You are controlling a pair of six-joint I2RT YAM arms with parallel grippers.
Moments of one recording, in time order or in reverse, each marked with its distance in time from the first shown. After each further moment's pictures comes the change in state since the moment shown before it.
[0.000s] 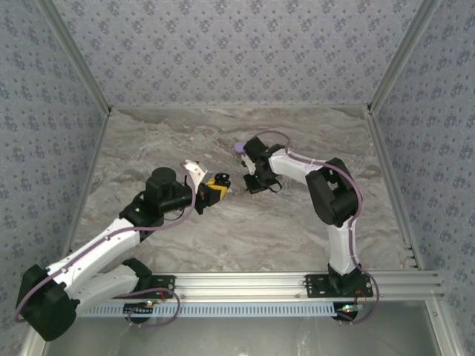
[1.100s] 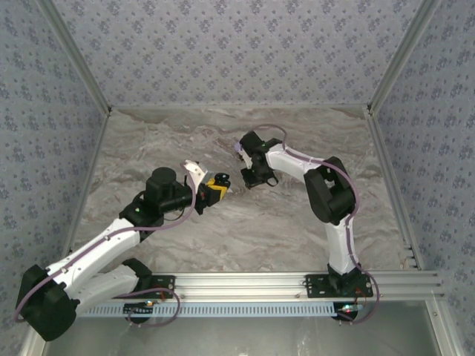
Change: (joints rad) left arm 0.000 0.000 0.000 -0.005 -0.003 0.006; right arm 0.006 0.023 0.106 -0.049 0.050 -0.004
